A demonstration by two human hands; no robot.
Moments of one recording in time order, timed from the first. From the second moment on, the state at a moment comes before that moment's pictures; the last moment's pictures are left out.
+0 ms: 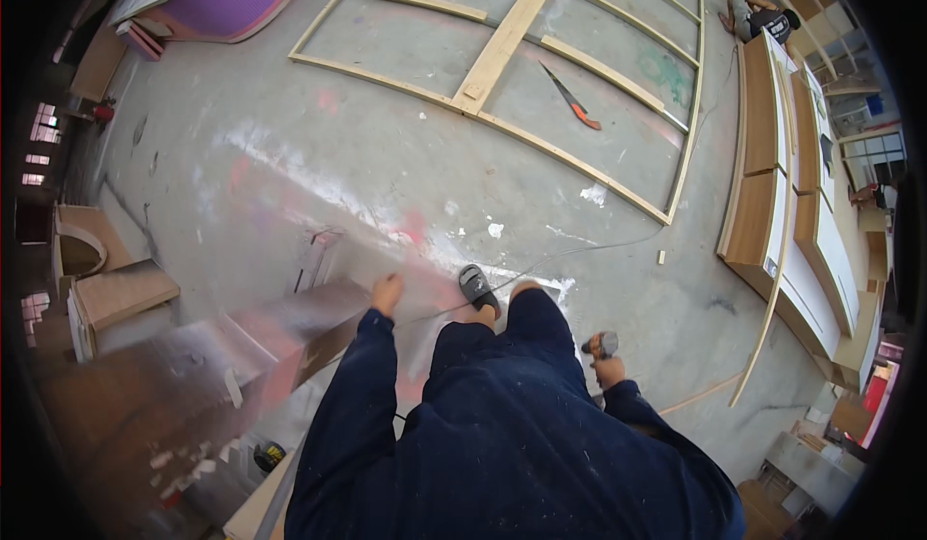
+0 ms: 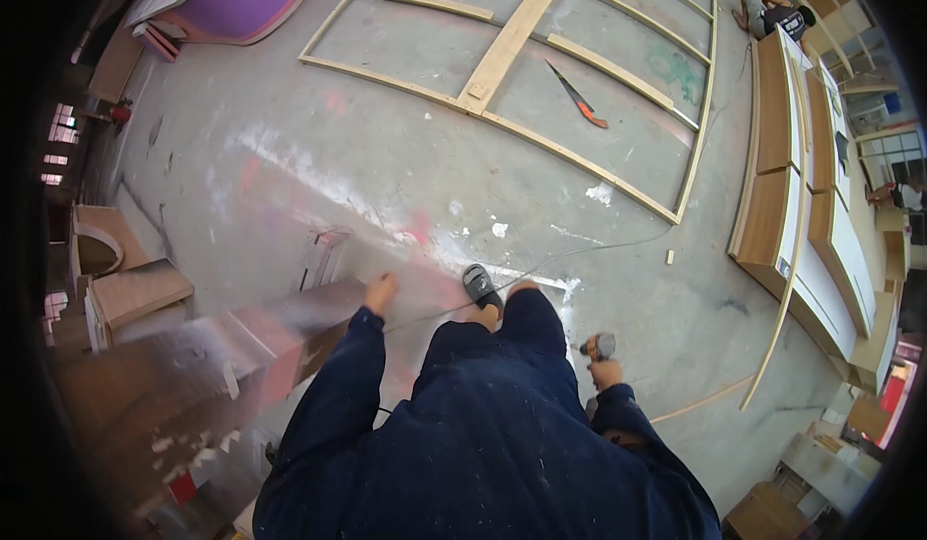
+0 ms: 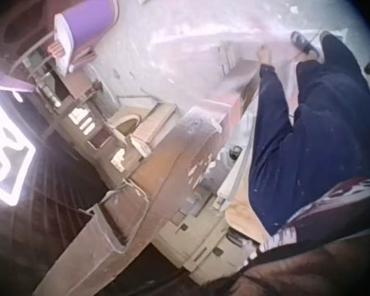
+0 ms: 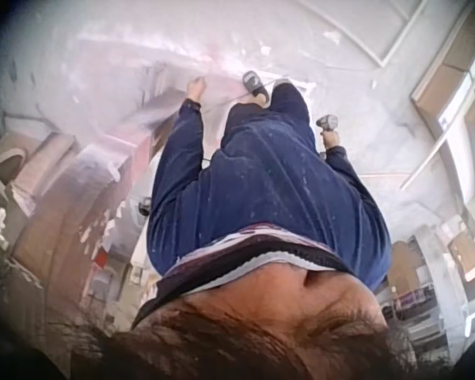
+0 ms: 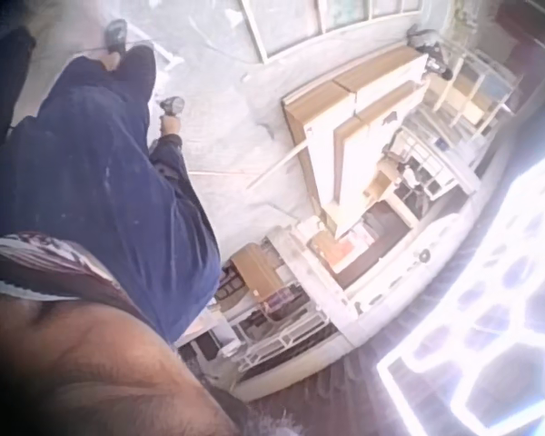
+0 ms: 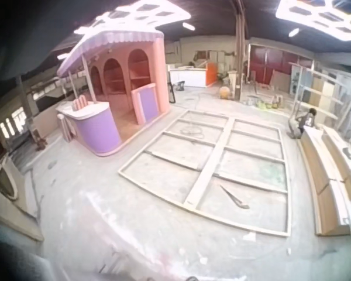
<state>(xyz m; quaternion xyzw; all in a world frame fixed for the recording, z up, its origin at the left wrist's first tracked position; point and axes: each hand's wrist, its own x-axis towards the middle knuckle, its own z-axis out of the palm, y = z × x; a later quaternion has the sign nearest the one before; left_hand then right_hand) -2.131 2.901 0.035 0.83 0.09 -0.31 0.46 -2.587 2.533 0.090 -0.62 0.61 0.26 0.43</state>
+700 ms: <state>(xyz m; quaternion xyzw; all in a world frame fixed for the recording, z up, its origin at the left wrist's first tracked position) -1.695 2.788 0.131 0.88 -0.20 -0.42 0.11 -2.076 2.398 0.047 -0.62 0.54 0.23 0.52</state>
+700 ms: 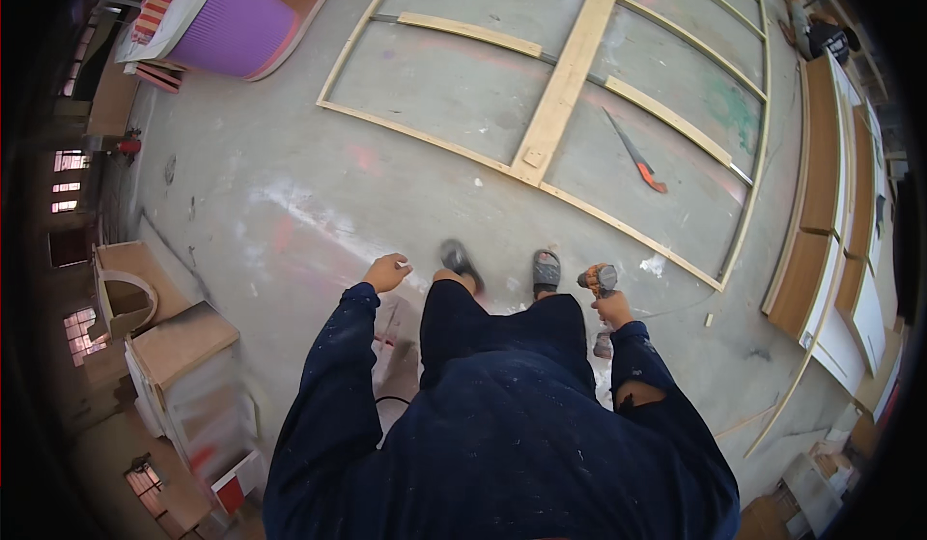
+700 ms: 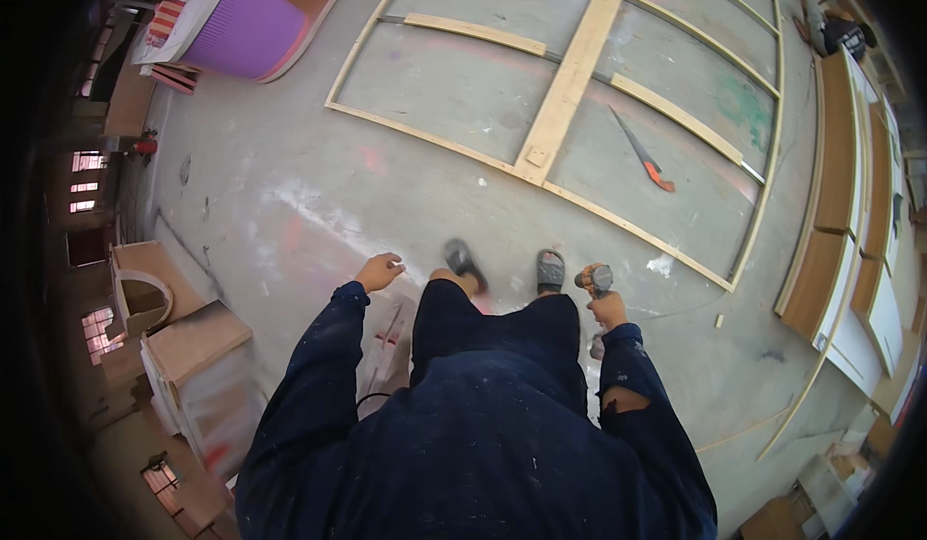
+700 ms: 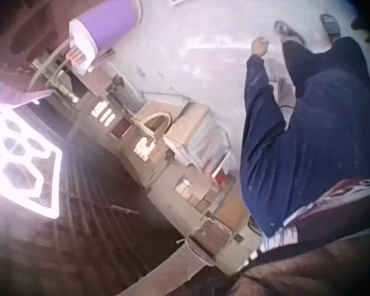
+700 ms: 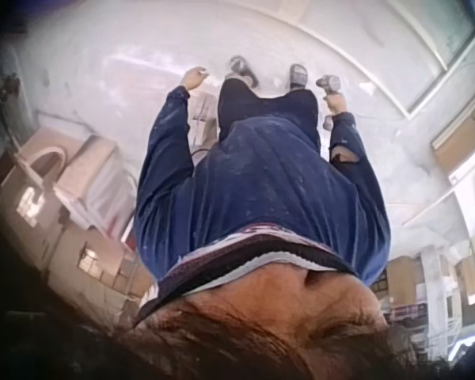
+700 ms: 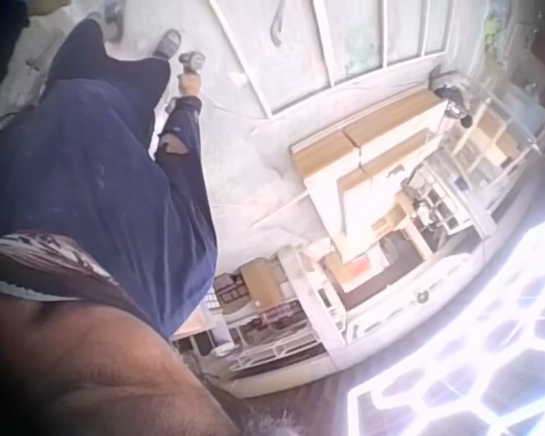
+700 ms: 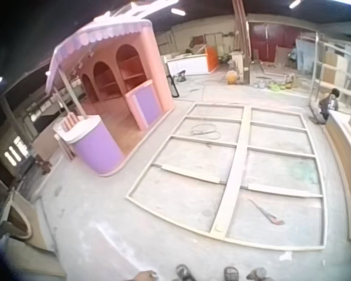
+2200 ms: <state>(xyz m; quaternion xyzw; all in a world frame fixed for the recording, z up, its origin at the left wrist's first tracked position) -1.578 2.401 -0.370 0.79 -0.42 -0.40 0.20 -1.751 2.311 -0.293 -0.76 0.54 0.01 0.36</state>
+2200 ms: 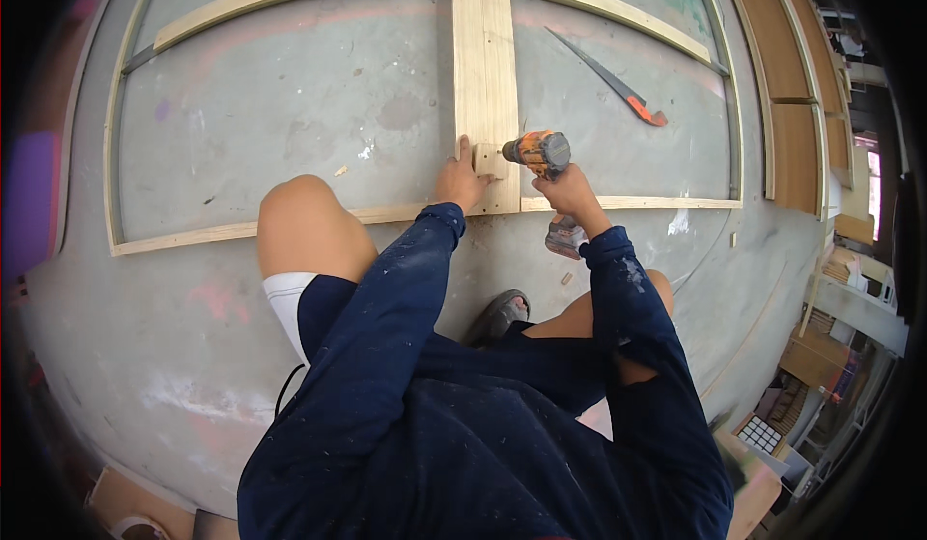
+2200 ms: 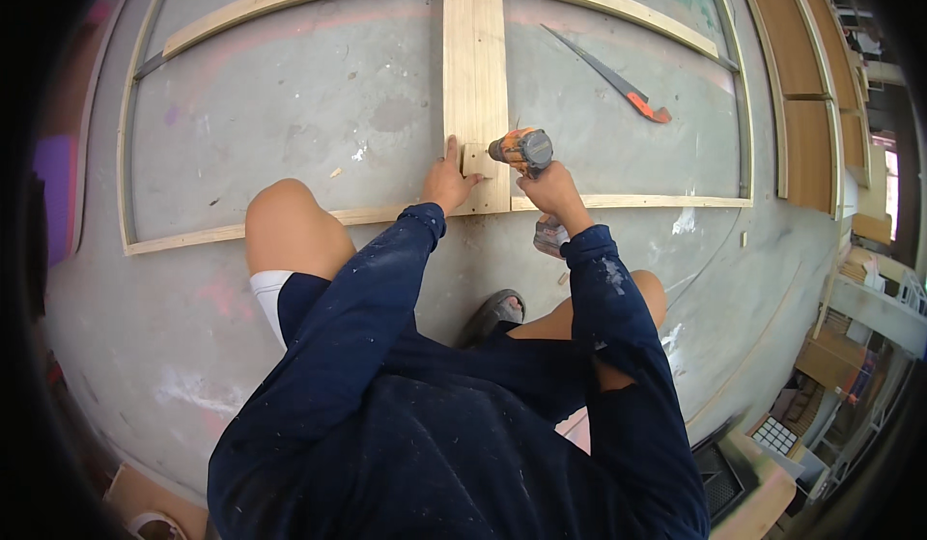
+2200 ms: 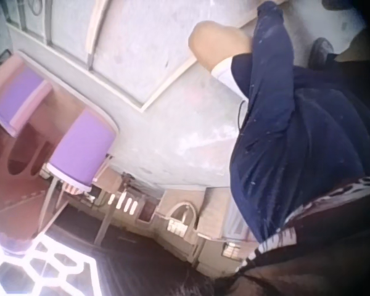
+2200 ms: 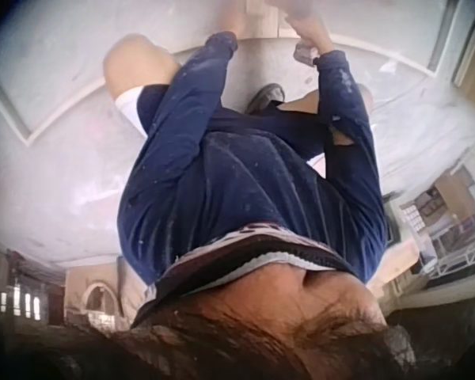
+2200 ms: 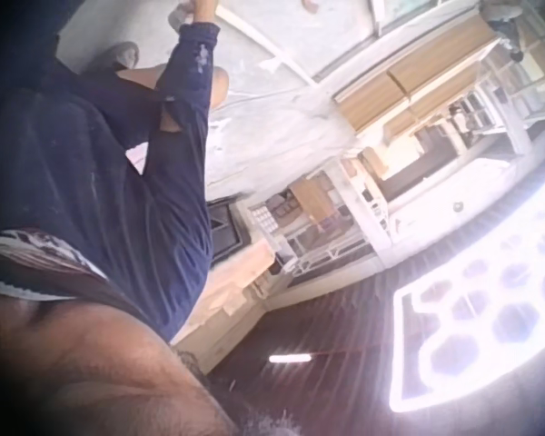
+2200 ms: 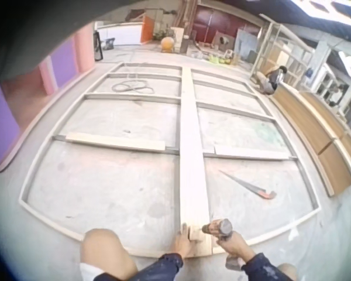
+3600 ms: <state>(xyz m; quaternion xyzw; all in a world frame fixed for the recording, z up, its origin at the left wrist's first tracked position) -1.573 2.399 -0.370 0.79 -0.43 -0.39 0.20 -1.719 2.328 -0.258 -0.71 0.61 0.09 0.35</state>
